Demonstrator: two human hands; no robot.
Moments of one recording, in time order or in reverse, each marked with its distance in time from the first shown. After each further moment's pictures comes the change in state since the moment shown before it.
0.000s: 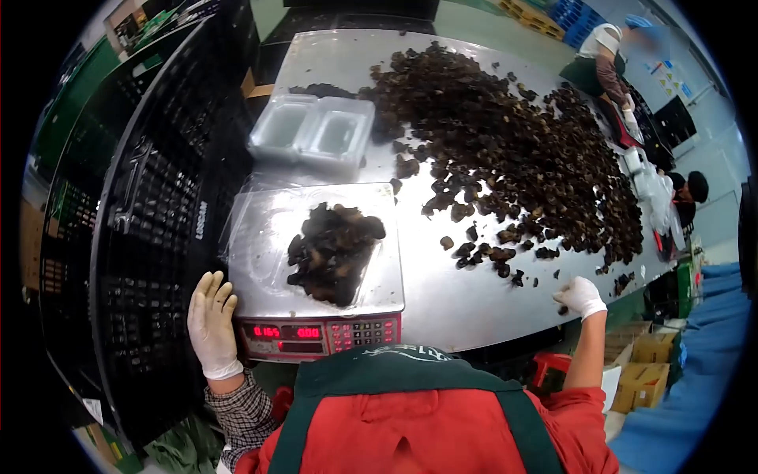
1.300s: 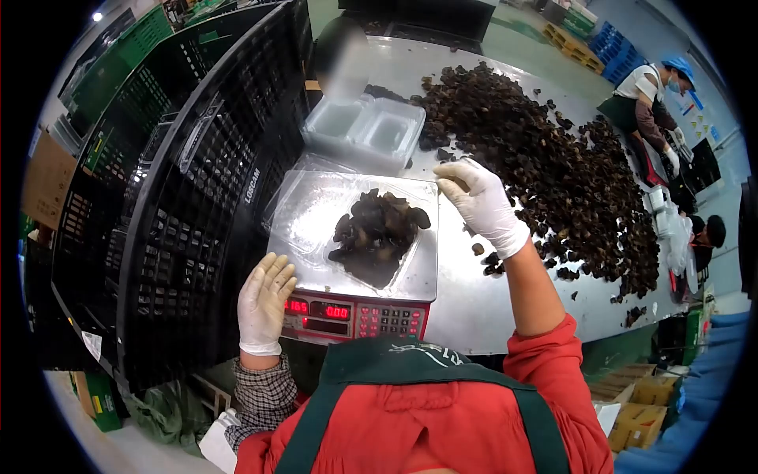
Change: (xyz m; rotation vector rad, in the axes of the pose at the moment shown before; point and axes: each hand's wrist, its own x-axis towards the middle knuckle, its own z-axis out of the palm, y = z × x) left_hand -0.023 -0.022 0.003 -0.221 -0.059 -0.139; right_hand -0.005 -0.318 -0.104 0.822 0.408 -1.037
